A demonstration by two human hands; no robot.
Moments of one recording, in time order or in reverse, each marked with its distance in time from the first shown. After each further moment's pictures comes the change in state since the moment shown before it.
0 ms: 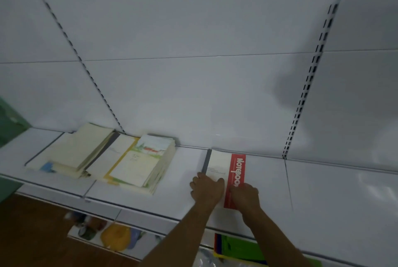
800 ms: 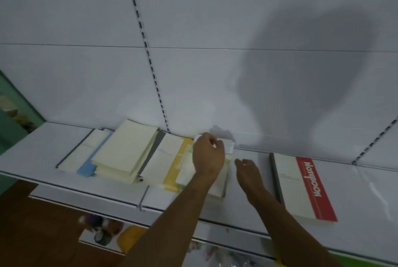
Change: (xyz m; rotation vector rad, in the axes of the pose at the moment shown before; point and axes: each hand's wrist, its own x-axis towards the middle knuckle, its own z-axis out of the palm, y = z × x) left_hand 0.135 -0.095 -0.217 -0.407 0.296 0.497; right_hand -0.017 -0.110 0.226 -0.059 0.146 -0.140
